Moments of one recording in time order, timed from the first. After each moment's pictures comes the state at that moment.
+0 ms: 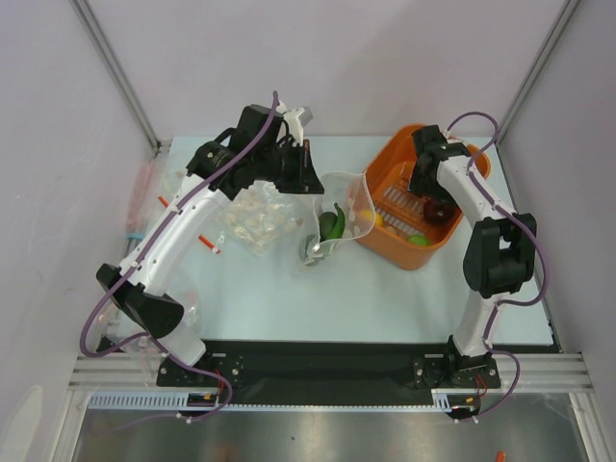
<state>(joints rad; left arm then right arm) -0.61 1.62 1.93 -0.97 0.32 -0.44 0.18 1.87 1.67 -0.95 0.51 0.57</state>
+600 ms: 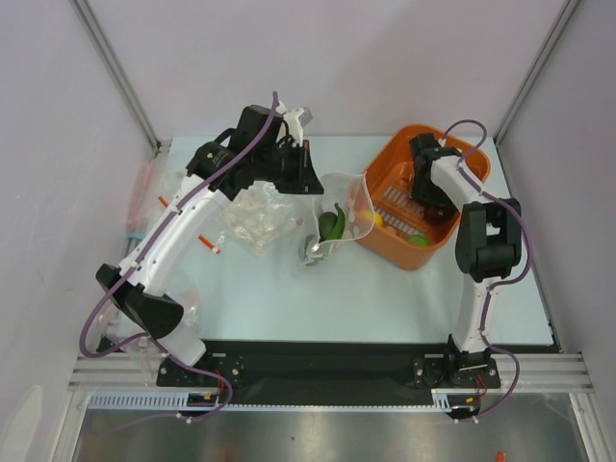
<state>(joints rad) -0.61 1.62 1.92 -0.97 0.32 -0.44 0.15 2.04 1.69 -0.90 0.54 0.52</state>
